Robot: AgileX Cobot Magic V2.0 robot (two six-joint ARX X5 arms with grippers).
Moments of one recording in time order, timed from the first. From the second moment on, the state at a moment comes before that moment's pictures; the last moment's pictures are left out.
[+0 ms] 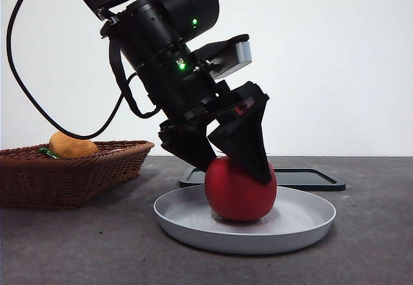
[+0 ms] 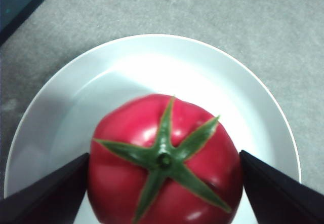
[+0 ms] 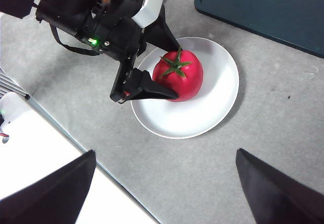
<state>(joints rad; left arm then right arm) -0.78 1.79 1.16 -0.30 0.25 0.18 0.24 0.75 1.03 -1.10 -0.52 -0.03</state>
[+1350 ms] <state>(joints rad) -0.61 1.19 1.16 -0.61 0.23 0.00 0.24 0.75 1.03 -1.10 -0.52 -0.03</state>
